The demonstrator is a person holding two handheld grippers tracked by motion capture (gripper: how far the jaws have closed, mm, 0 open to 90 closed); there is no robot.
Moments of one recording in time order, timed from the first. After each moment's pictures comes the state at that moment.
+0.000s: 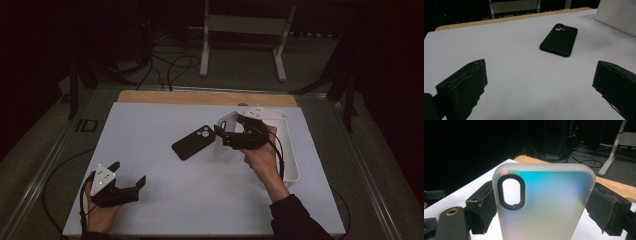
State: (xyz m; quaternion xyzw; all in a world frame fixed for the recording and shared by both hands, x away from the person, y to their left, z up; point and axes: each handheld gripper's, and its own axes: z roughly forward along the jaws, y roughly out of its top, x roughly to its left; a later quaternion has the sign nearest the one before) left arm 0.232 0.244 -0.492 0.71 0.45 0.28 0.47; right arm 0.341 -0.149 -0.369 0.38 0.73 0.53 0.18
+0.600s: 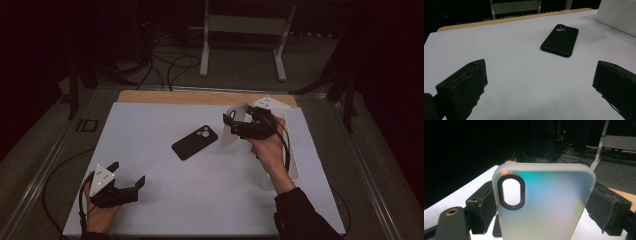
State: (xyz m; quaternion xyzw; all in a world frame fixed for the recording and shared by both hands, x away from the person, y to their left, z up) left arm 0.231 0.245 -0.492 0.70 0.45 0.28 0.47; right arm 0.361 -0.168 -0.358 0.41 0.72 0.52 0.21
